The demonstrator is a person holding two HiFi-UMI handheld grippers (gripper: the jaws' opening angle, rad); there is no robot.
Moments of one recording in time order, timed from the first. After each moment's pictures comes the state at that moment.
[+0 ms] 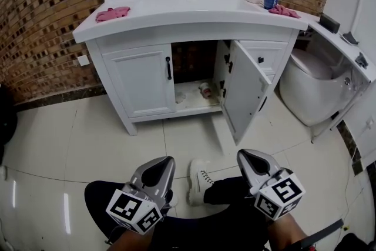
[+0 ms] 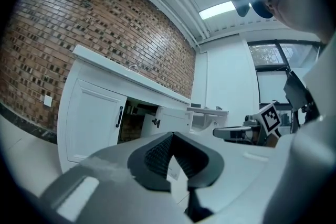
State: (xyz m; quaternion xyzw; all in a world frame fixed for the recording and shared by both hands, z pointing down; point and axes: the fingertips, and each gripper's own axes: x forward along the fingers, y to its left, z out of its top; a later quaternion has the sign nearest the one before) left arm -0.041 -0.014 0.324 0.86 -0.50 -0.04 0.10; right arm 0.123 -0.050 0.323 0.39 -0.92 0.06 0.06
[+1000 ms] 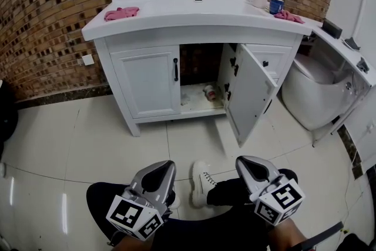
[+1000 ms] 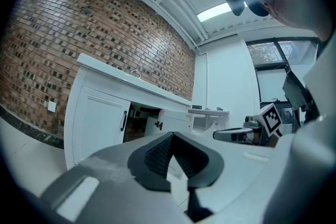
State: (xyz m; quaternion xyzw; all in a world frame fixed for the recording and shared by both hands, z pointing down) left arm -0.059 0.007 0.318 0.85 -0.51 -0.04 0.08; right arm 0.098 -0.028 0.327 0.36 -0.93 0.06 0.07
